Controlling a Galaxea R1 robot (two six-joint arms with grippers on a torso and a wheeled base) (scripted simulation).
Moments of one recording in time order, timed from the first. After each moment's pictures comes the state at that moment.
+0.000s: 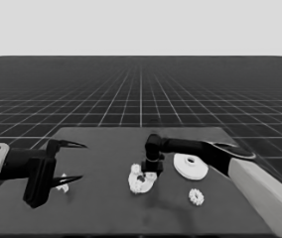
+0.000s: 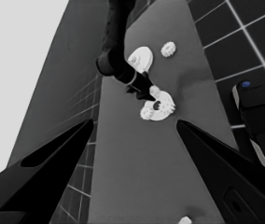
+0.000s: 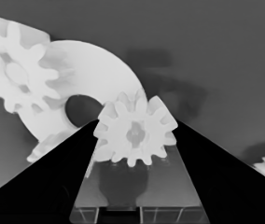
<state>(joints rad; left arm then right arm) -0.34 1.75 -0.42 0.31 0.68 0.35 -0.14 2.95 -1.67 -0.32 -1.48 1.29</state>
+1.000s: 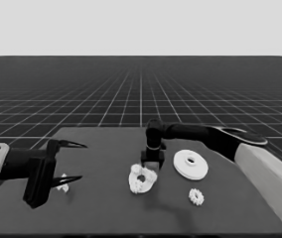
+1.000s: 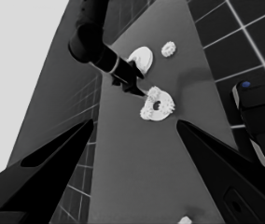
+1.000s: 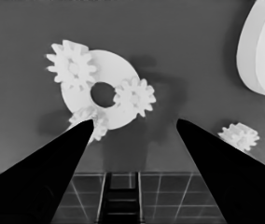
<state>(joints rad) -0.34 1.75 -0.42 0.31 0.68 0.35 0.01 2.92 -1.57 -0.18 -1.53 1.35</state>
